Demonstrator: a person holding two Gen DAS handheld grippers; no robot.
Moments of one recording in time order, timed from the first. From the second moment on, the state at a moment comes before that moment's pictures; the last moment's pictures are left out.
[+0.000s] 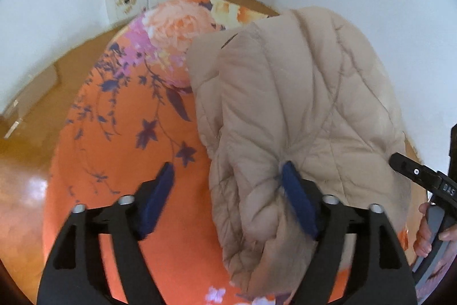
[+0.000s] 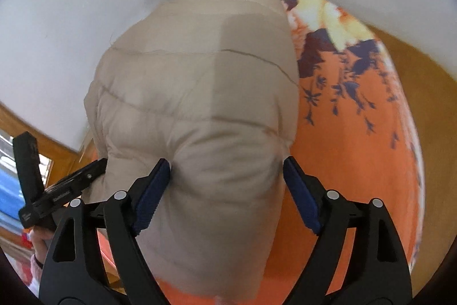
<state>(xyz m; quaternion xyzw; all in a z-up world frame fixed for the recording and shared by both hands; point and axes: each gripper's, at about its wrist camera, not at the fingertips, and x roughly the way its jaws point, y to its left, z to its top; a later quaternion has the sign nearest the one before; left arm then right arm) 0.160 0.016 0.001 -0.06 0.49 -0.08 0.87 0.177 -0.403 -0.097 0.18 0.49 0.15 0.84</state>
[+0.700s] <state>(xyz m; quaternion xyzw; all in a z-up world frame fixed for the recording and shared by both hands) 0.065 -0.016 0.037 0.01 0.48 -0.09 0.87 0.059 -0.342 -0.054 0.11 0.48 0.07 0.87</state>
